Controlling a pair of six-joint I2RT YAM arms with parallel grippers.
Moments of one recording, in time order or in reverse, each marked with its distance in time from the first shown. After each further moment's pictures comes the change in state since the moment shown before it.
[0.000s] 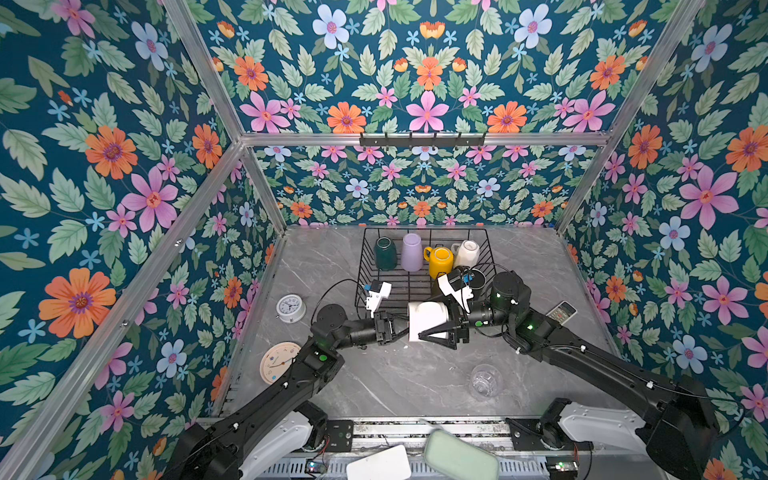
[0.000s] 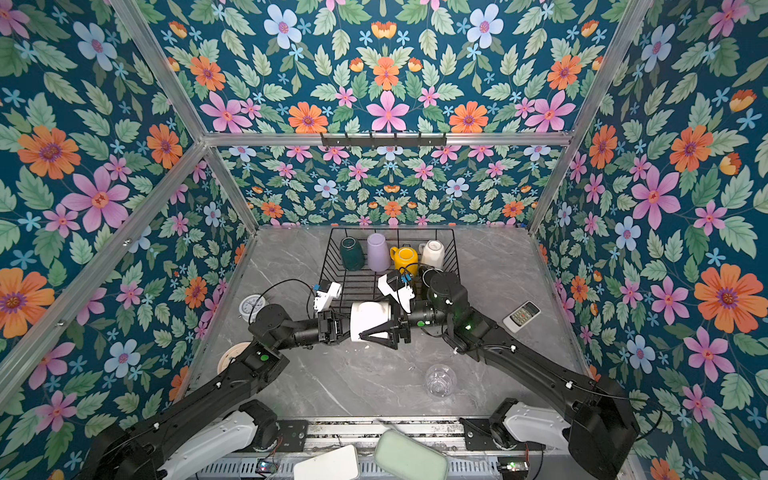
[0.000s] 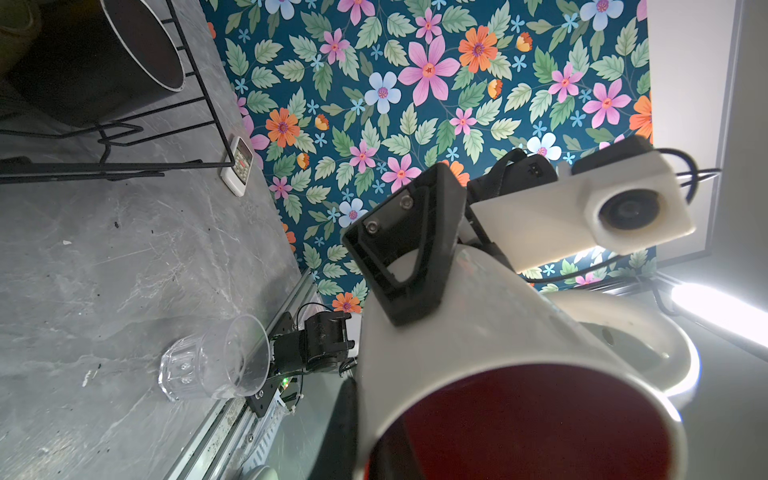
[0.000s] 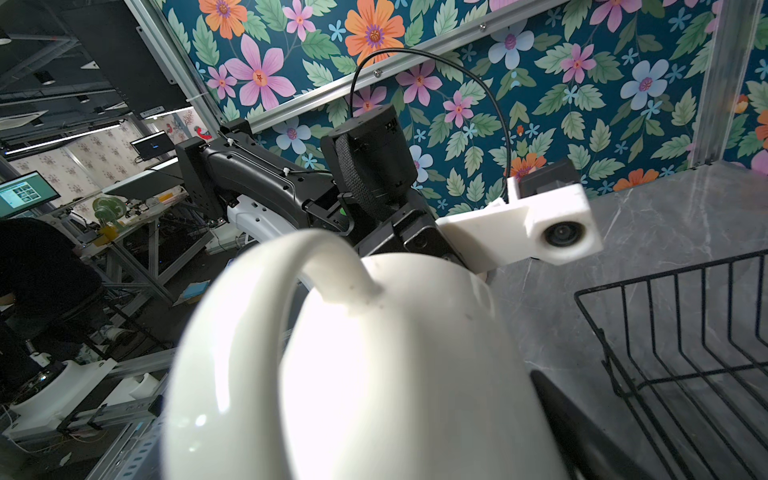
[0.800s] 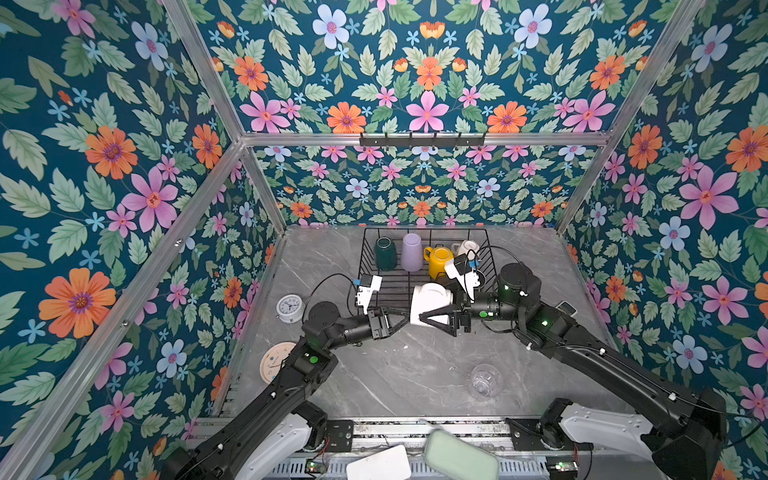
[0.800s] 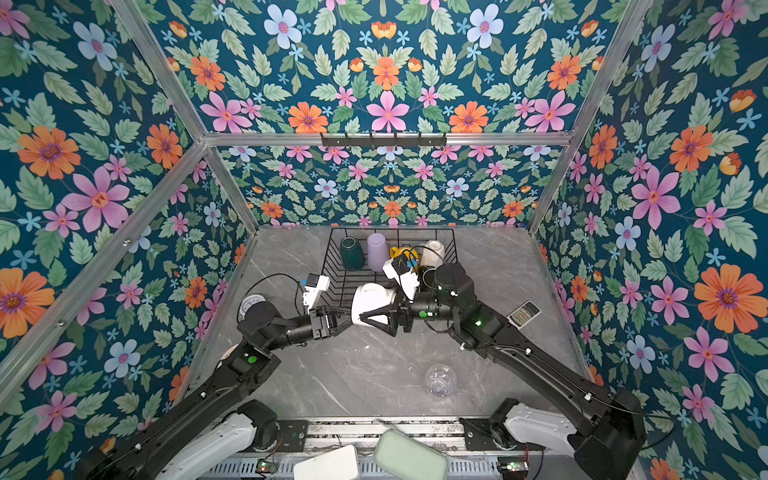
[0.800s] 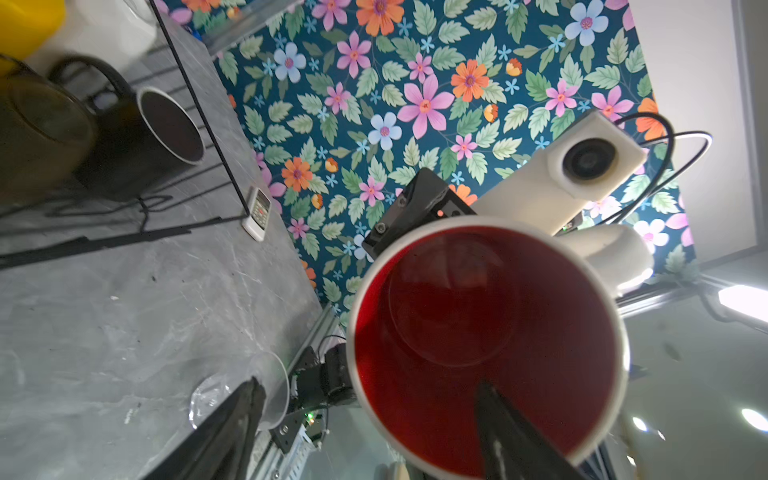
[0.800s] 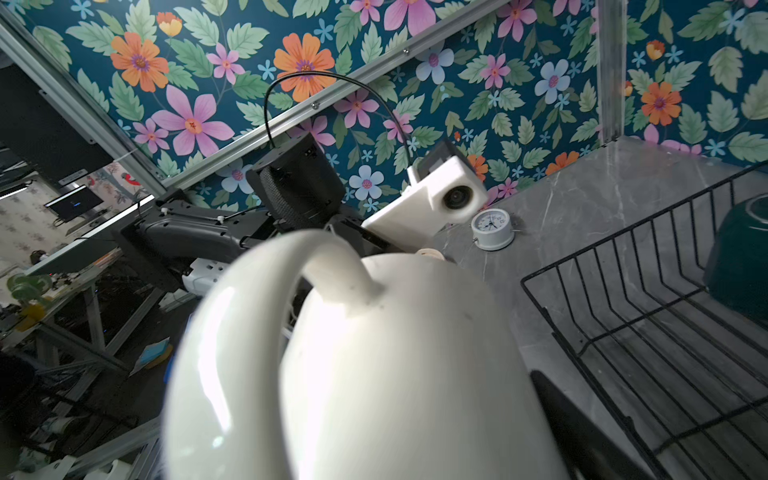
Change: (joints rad) left arm 0.035 -0.125 0.100 -0.281 -0.125 0.203; right arm 0.000 -0.051 0.154 -0.266 0.204 0.070
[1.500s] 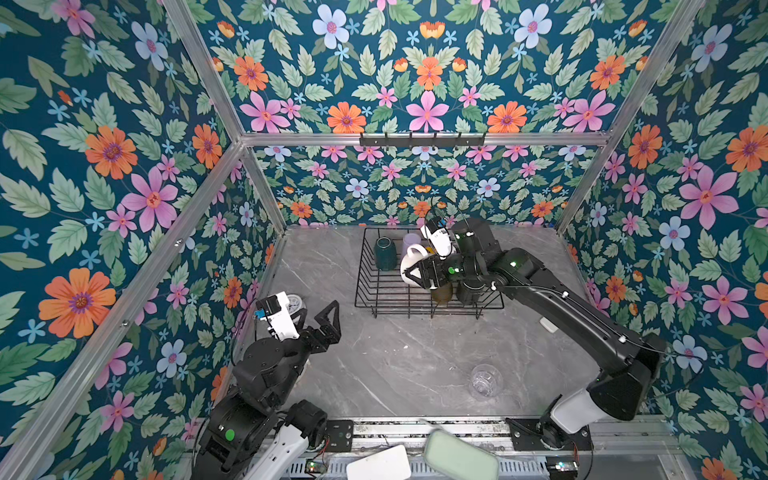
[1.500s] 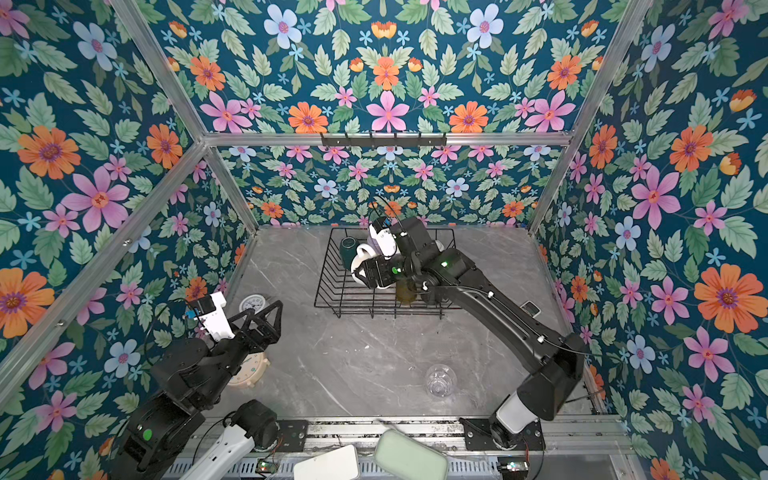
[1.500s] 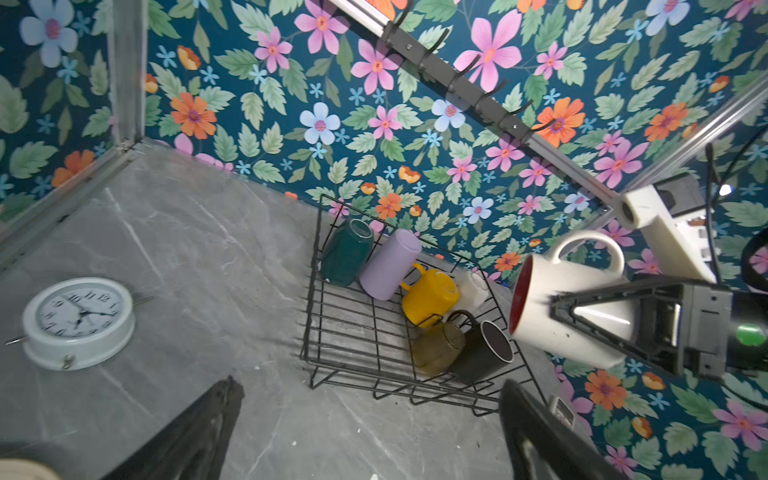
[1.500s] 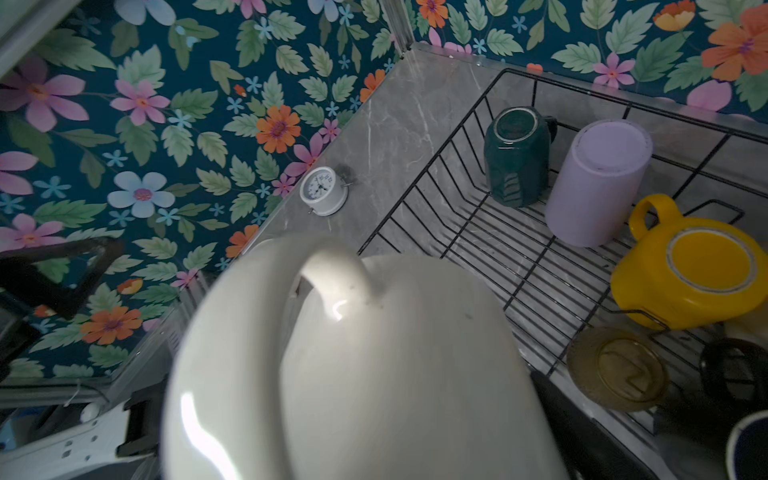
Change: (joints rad) left arm 0.010 -0.487 0.265 -0.968 -1.015 0.521; right arm 0.001 0.476 0.678 -0.681 0.483 -0.043
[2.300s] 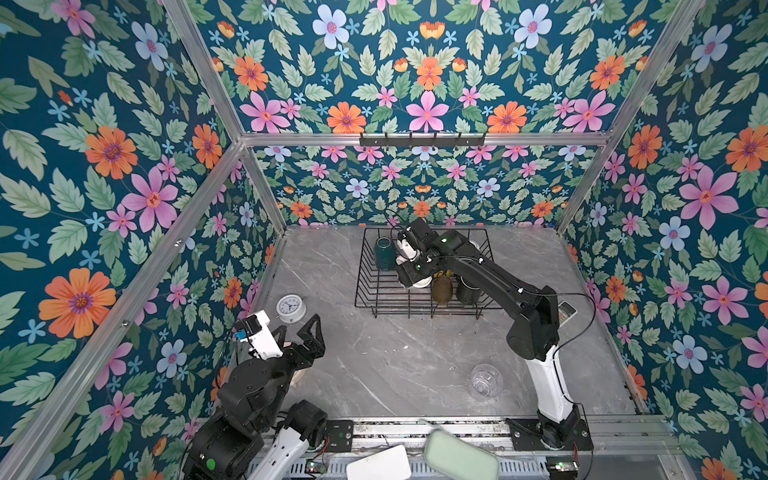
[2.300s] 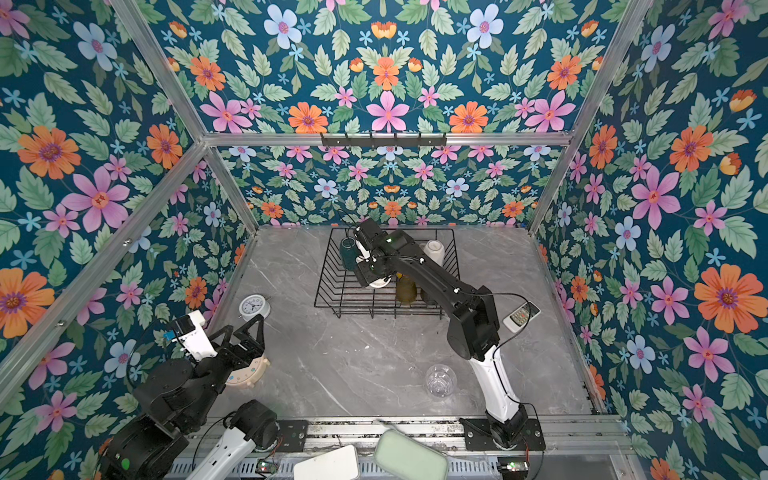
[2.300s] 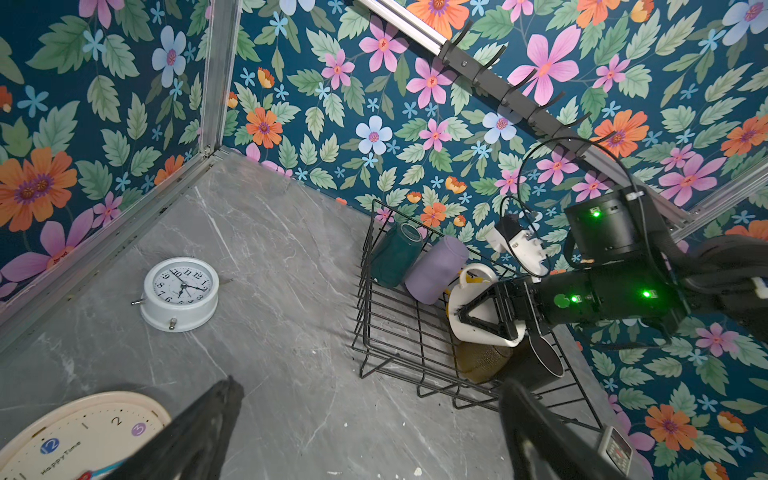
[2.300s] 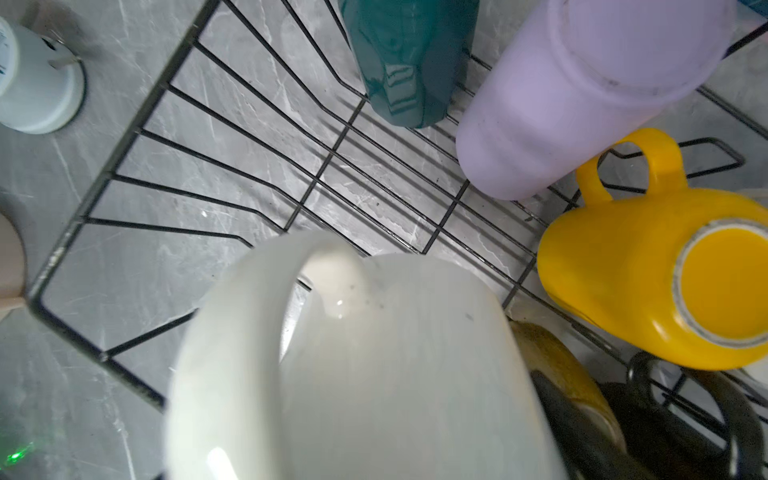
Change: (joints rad) left arm -0.003 -0.111 0.025 -0.163 -0.116 -0.003; right arm -0.001 0.584 0.508 -0.370 0.249 -0.130
